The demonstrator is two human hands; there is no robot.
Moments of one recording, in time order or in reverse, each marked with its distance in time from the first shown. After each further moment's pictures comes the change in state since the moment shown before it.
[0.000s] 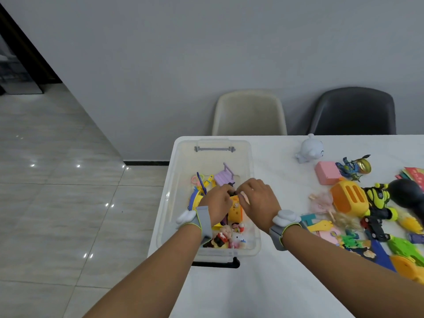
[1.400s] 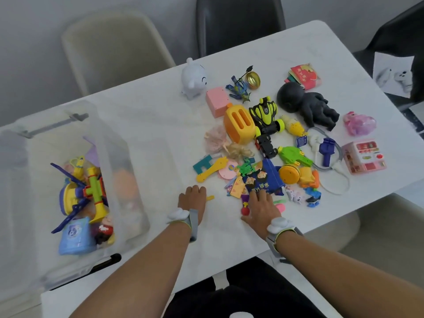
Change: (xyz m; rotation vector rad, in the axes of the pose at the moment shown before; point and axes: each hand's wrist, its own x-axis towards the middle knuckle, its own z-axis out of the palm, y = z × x) left_hand 0.001 0.129 0.290 0.723 -0.477 0.136; right_hand -0.291 0.237 0.025 -0.038 -0.608 0.804
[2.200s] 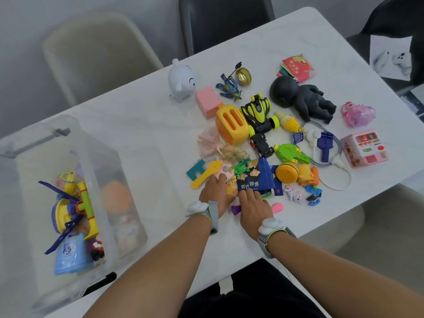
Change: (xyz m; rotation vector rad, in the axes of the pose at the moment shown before) left_hand 0.037 0.067 -0.022 -0.403 0.045 0.088; right_hand 0.011 -0.012 -0.002 -0.028 0.077 -0.066
